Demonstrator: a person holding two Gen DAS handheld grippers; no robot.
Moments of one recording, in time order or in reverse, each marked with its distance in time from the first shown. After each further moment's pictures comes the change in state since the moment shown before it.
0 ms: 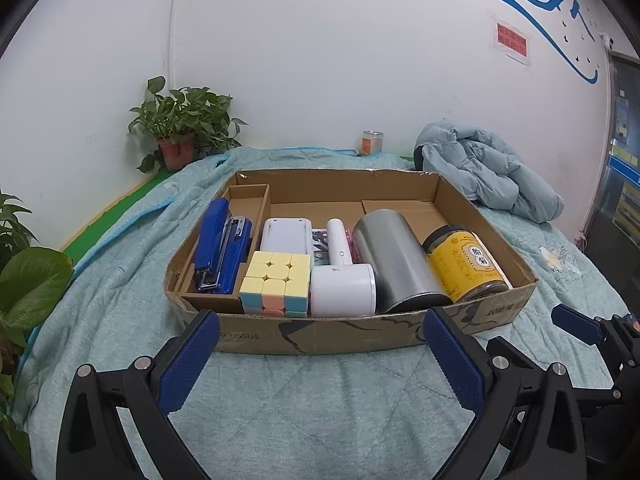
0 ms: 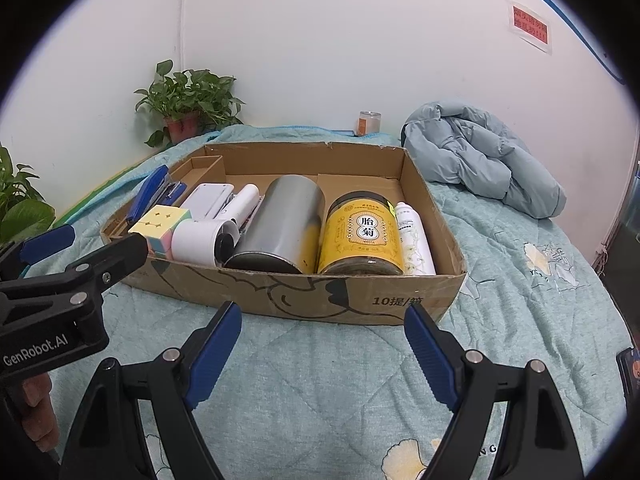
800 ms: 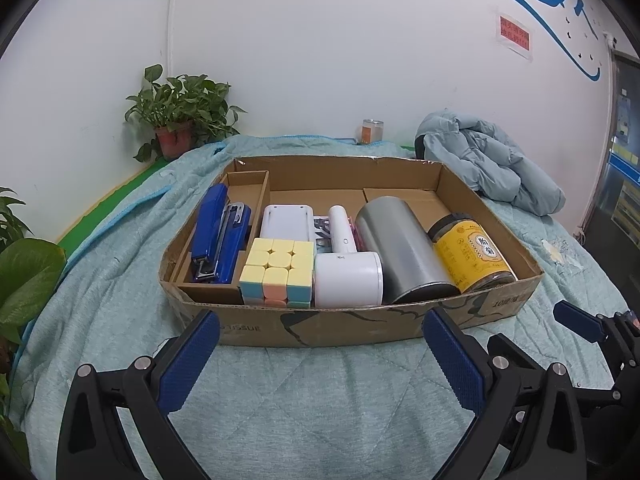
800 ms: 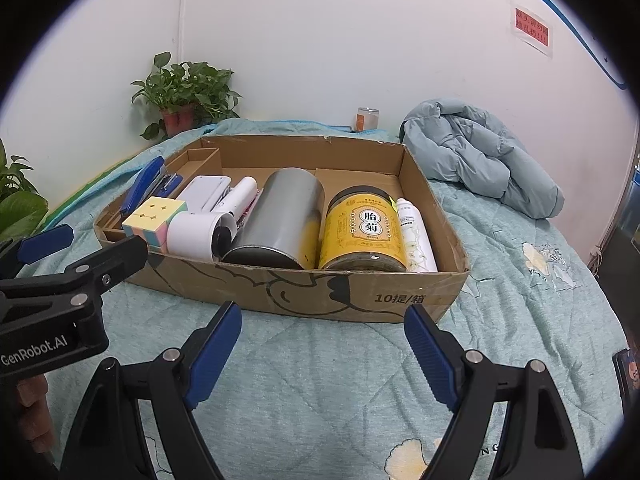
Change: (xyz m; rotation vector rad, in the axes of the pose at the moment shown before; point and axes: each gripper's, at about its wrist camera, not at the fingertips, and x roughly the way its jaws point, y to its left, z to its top) left arm 0.015 0.006 -0.004 -0.004 0.043 -0.006; right arm 0.008 0.004 -0.002 -0.017 0.017 -0.024
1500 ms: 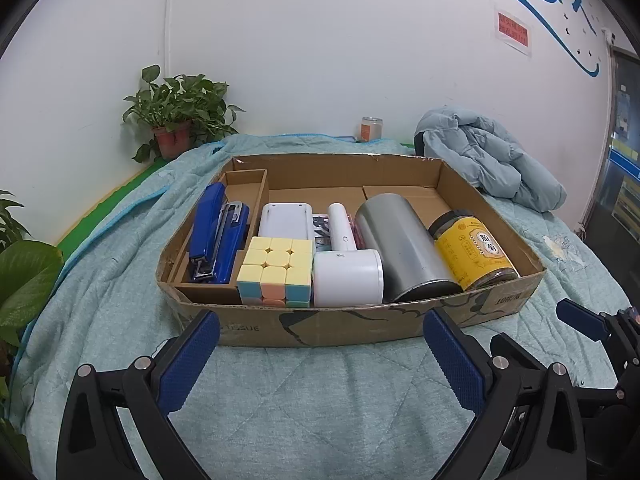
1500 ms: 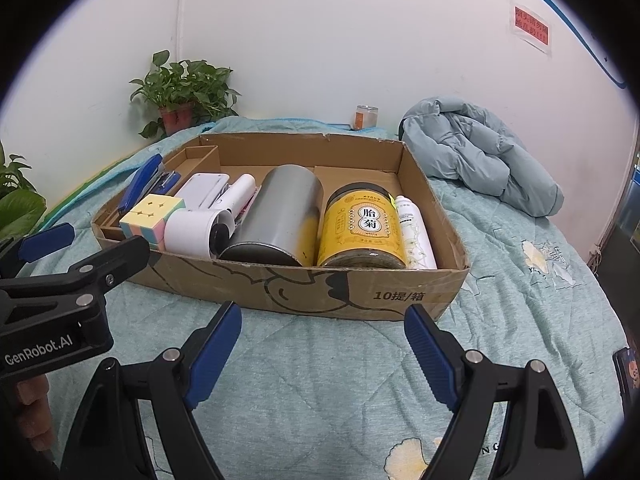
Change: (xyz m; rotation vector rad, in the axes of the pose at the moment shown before) left arm 0.004 -0.003 -0.001 0.010 0.002 0.001; right arm 0.002 -0.001 -0.001 0.000 0.004 -0.002
